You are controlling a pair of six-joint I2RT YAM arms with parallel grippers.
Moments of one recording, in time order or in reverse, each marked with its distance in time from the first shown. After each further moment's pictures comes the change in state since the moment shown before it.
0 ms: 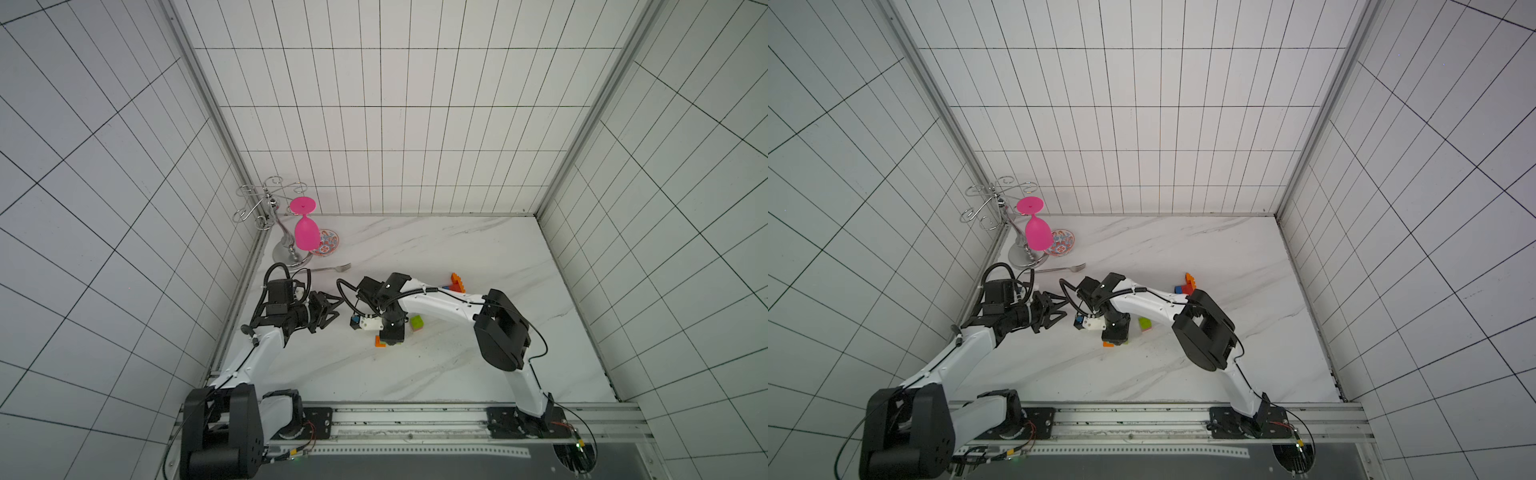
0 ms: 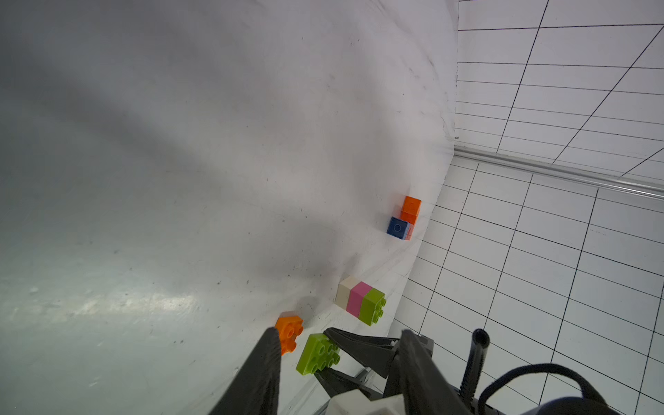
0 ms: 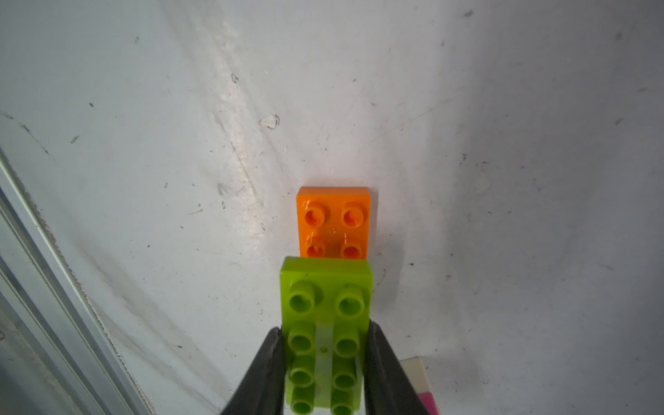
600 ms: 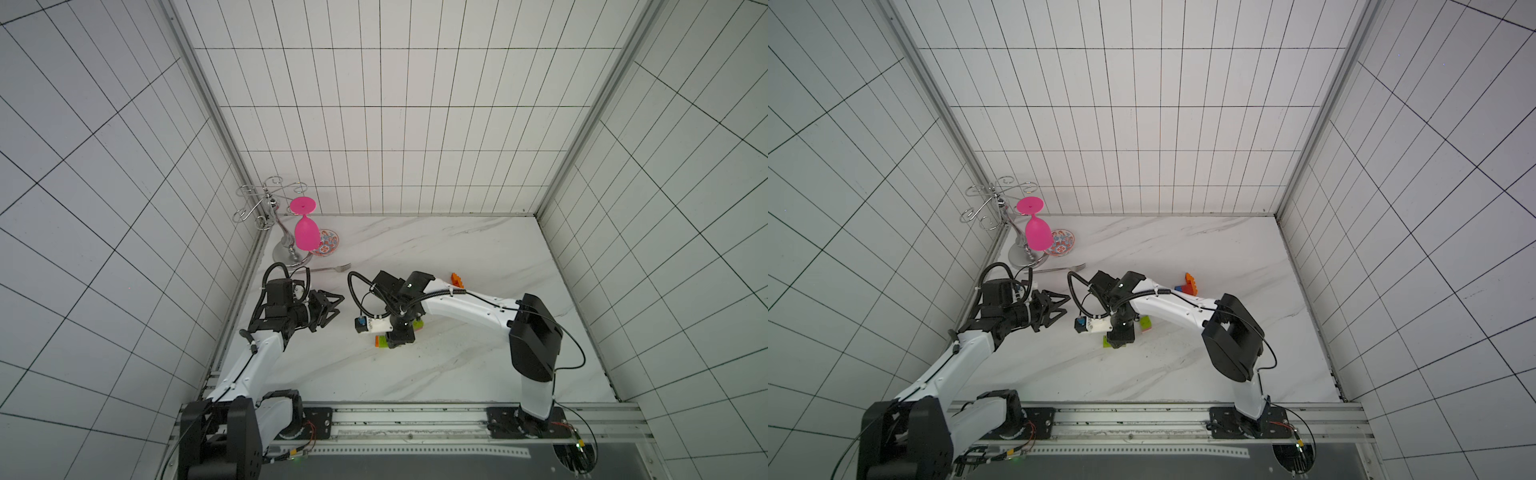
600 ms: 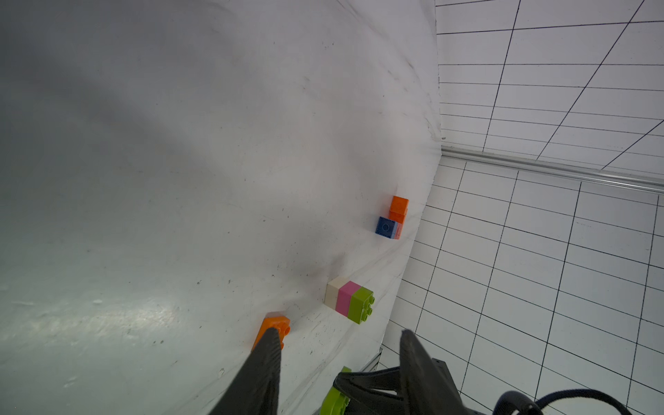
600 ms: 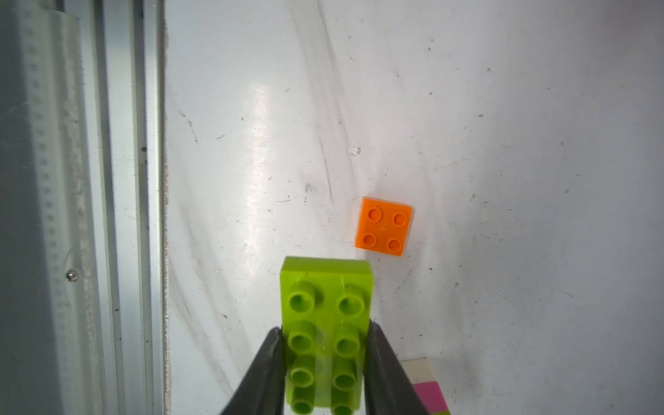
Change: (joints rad) left arm -0.011 -0.050 -0.009 0.022 -0.002 -0.030; right arm -0.033 -0.188 -0.151 0.100 -0.151 -0.154
